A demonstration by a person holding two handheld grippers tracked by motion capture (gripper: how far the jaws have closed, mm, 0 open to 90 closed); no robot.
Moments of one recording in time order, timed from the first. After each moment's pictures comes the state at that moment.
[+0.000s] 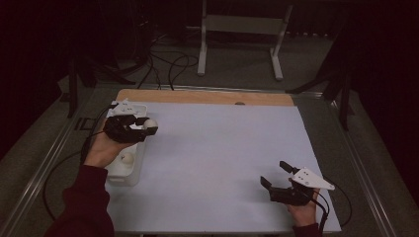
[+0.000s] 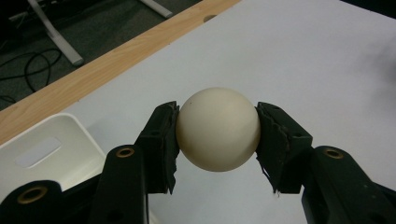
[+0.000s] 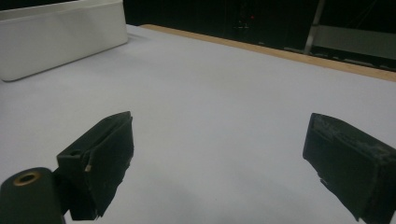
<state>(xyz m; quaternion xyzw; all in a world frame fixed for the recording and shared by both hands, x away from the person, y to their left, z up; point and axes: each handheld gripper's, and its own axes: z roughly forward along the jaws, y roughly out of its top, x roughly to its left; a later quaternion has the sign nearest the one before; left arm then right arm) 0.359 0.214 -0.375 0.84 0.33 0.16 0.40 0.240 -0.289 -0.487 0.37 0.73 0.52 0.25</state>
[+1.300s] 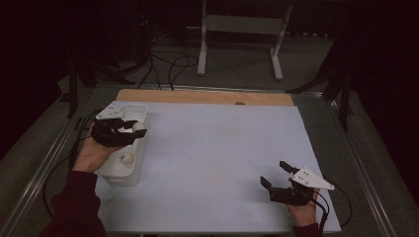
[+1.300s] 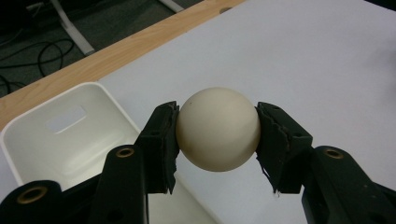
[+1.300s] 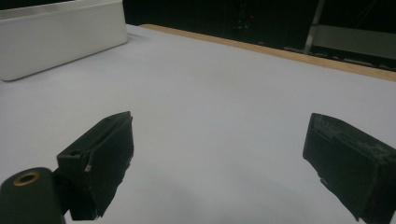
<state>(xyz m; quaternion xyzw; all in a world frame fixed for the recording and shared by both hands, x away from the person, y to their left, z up) 0.350 0.244 -0.383 0.83 0.36 0.17 0.40 0.240 -0.289 -0.487 0.37 0.72 0.52 0.25</state>
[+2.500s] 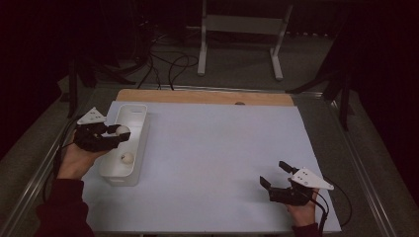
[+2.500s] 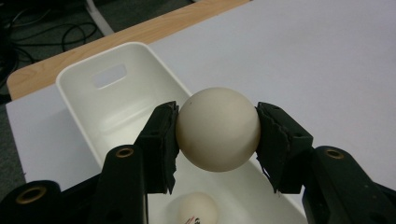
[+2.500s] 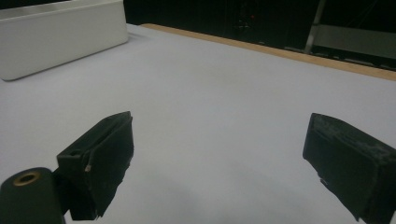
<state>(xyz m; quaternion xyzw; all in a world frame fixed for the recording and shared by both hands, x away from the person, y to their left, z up) 0.339 0.285 -0.394 0.81 0.41 0.18 0.39 0.240 -0.287 -0.487 0.37 0.73 0.52 0.25</state>
